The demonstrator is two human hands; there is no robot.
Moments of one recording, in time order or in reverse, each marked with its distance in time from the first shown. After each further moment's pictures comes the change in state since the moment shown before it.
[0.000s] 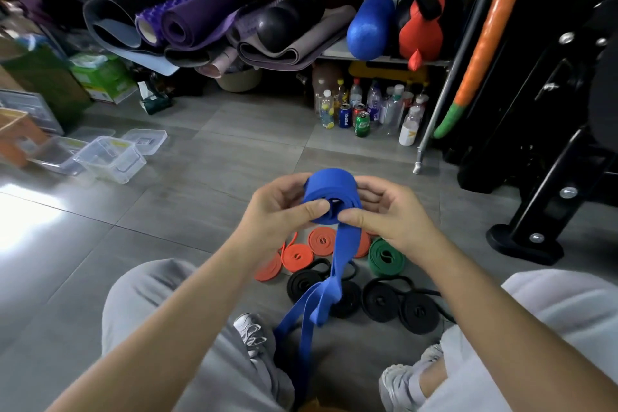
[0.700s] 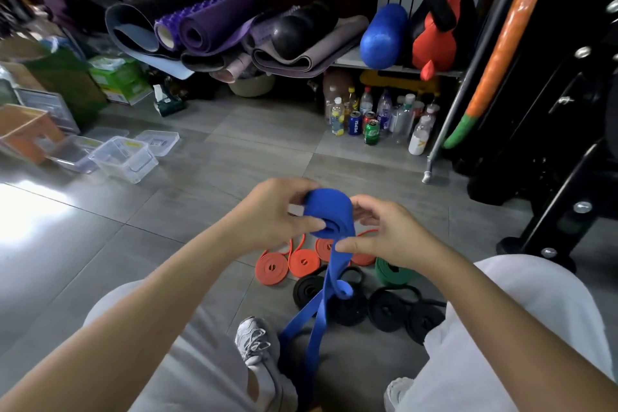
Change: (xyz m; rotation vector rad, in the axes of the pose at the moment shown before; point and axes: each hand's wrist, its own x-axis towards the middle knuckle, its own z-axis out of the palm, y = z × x) left_hand 0.007 0.025 -0.031 0.854 -0.142 0.064; right_hand 0.006 -0.002 0.011 -0.440 -0.130 0.102
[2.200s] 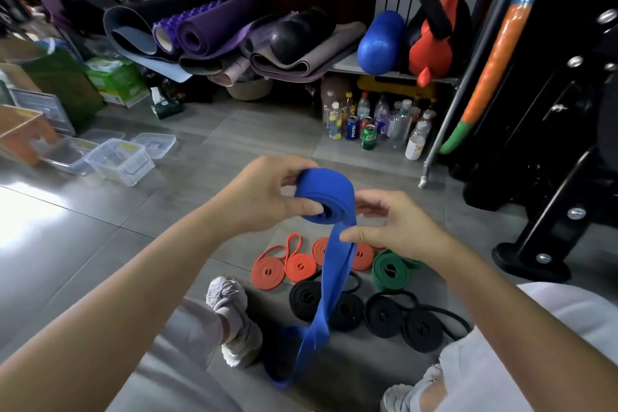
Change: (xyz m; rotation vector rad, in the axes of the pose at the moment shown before) left_hand 0.007 0.023 -0.024 -0.042 0.033 0.113; right_hand 0.003 -0.013 -0.019 0.048 -0.011 -0.119
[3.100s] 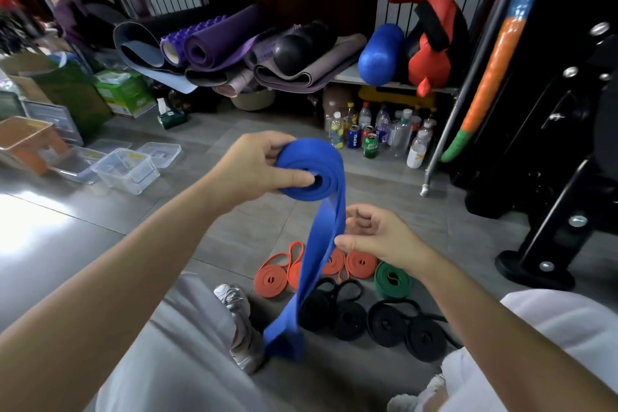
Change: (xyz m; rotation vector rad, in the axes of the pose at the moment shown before) left_hand 0.017 0.000 -0.025 -0.278 0.101 -0.091; right_hand 0.004 0.029 0.018 0.284 0.018 0.153
